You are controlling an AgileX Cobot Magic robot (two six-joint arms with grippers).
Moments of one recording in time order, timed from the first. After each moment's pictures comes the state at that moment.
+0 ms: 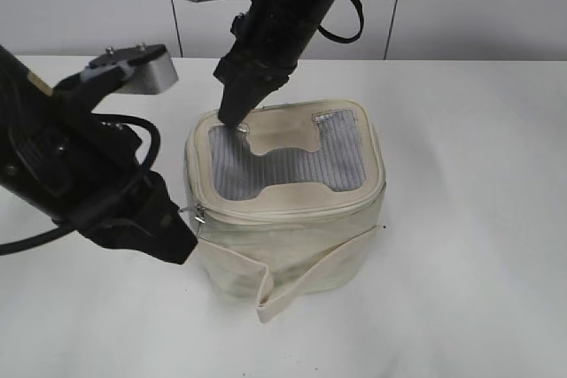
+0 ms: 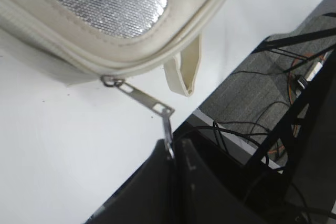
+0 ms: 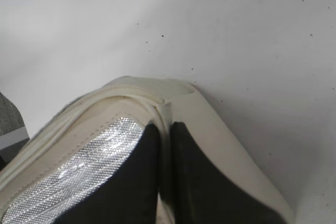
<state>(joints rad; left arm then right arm) -0.63 1.41 -0.90 -0.57 0.89 0.35 0.59 2.28 -2.07 0.50 1.22 -0.59</state>
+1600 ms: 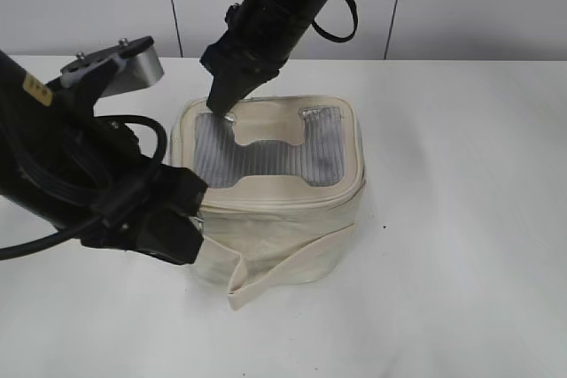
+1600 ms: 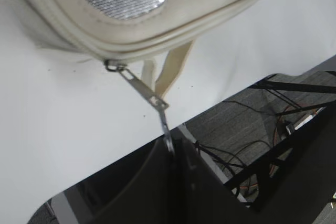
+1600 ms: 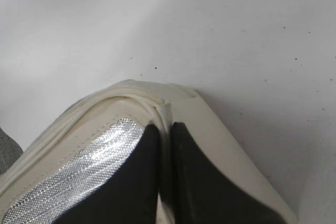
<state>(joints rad) -0.71 1.36 -0.89 -0.45 0.83 -0.09 0.59 2.28 -2.07 0.54 1.14 -0.55</state>
